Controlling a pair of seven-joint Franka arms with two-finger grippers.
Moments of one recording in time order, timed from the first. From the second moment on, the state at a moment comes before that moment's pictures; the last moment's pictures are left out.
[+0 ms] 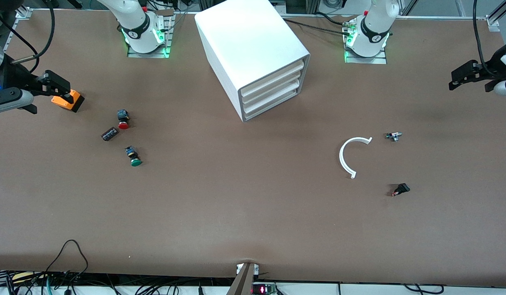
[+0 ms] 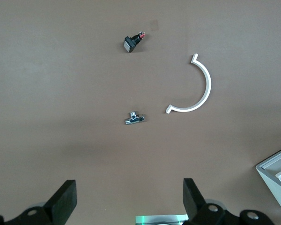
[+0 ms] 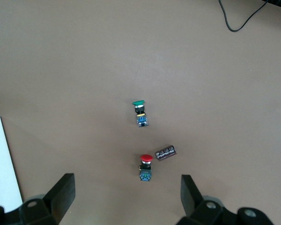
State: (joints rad) left arm 0.08 -0.12 0.01 -1.75 0.01 1.56 0.15; right arm 0.17 0.02 -0.13 -1.59 0.03 1.63 -0.27
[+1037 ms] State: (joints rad) left arm 0.07 0.08 -0.15 -1.75 -0.15 1.43 0.23; right arm 0.17 0.02 -0.13 -1.59 0.03 1.63 -0.27
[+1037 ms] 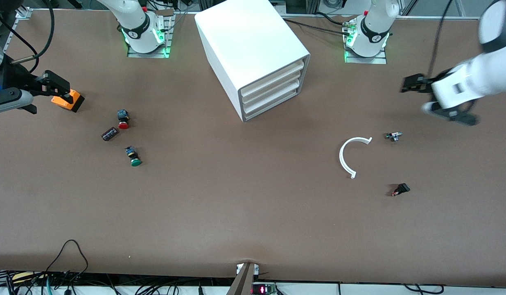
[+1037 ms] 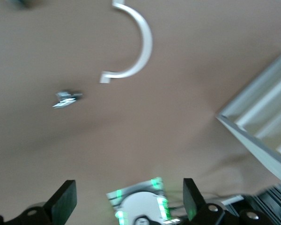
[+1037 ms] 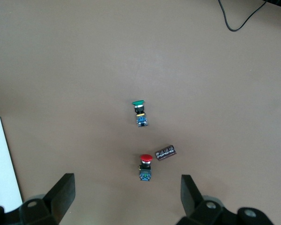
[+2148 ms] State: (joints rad) left arm -0.05 0.61 -0.30 -1.75 -0.84 1.55 0.58; right arm 0.17 0.02 -0.13 -1.59 0.03 1.63 -0.26
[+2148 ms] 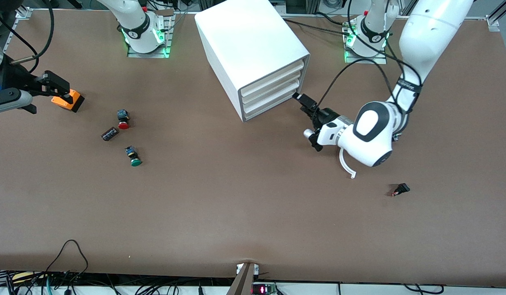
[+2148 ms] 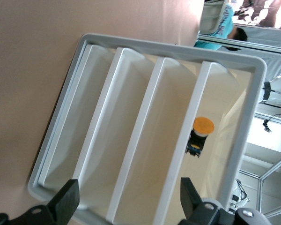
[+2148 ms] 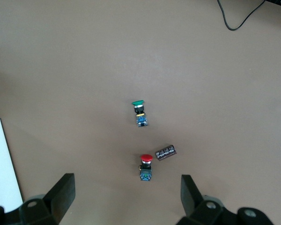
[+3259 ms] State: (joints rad) left arm -0.16 0.76 -0.30 -1.83 -1.14 1.57 0.84; right arm 0.17 0.02 -0.14 -1.59 0.03 1.63 -0.26
